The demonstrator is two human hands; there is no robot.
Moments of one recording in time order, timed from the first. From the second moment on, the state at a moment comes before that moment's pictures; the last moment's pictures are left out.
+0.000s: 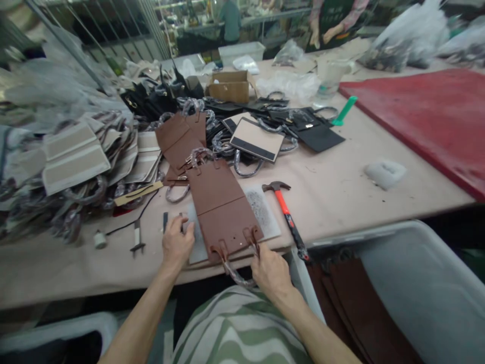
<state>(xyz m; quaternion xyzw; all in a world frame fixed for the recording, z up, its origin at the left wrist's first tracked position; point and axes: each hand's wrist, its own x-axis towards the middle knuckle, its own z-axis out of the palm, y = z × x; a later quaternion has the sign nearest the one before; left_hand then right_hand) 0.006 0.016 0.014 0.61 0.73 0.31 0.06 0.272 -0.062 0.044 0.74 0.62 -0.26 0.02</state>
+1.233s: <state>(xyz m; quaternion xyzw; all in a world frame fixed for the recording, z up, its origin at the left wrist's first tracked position) 0.275 -0.065 0.027 0.52 0.47 0.21 0.68 0.574 -0.407 0.070 0.99 0.14 -0.04 -0.09</state>
